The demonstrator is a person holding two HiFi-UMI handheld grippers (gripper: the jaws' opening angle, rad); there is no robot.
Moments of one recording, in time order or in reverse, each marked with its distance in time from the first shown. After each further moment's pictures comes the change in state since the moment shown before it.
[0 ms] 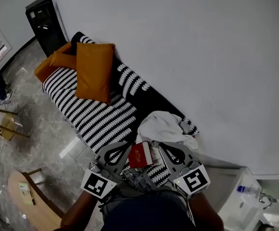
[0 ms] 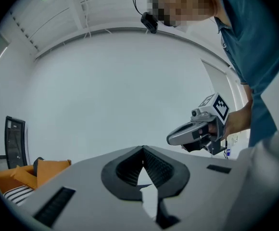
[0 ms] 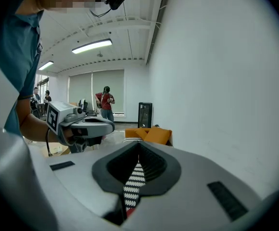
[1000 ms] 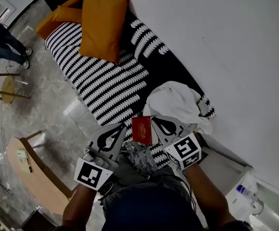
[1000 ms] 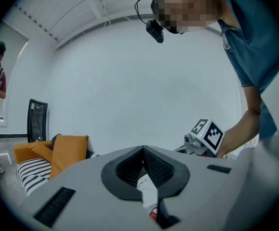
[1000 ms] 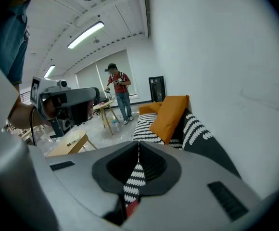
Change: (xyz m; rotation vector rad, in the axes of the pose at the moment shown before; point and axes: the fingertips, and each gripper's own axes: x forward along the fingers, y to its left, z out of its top) left arm 0.004 0.039 -0.096 -0.167 0.147 0.201; right arm 0.116 -0.007 -0.160 0.125 0.260 0.238
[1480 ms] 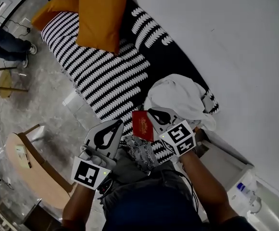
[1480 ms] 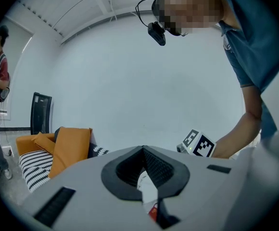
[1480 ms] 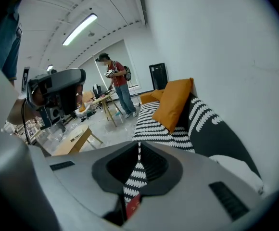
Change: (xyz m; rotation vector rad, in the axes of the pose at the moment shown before) left arm 0.007 0.021 -0.027 -0.048 0.039 0.026; right arm 0.059 -0.013 -0.050 0.056 0.119 0.065
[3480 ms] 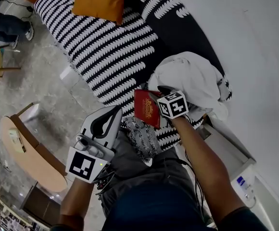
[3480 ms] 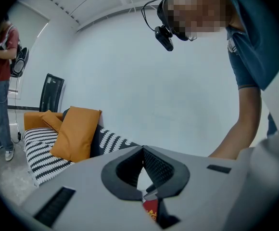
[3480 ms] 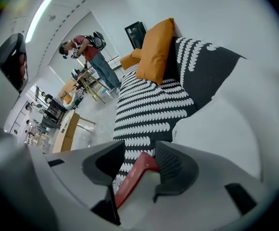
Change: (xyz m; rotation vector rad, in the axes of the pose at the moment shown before) left arm 0.008 0.034 -0.072 -0.146 0.014 0.050; right arm 0.121 -0.062 -0.183 0.262 0.376 -0.035
